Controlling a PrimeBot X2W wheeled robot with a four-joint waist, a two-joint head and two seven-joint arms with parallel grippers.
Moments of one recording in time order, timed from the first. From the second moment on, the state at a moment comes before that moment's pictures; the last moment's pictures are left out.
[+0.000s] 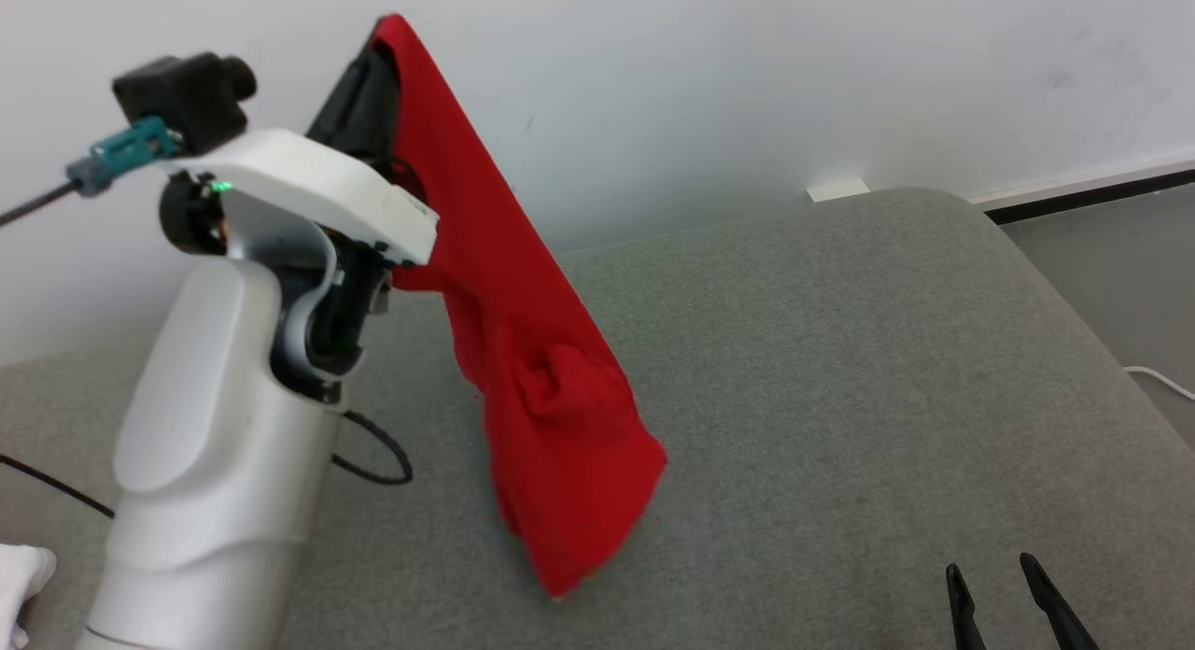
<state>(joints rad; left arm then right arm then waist) -0.83 0.15 -0.22 0.32 -0.58 -0.01 0.05 0.10 -0.05 0.01 0.17 0.07 0.13 -0.26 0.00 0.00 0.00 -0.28</state>
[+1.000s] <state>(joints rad) -0.64 0.05 -0.92 0.28 -0.89 0.10 -0.07 0.07 -0.05 0.06 0.18 0.07 0.13 -0.26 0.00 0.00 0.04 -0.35</state>
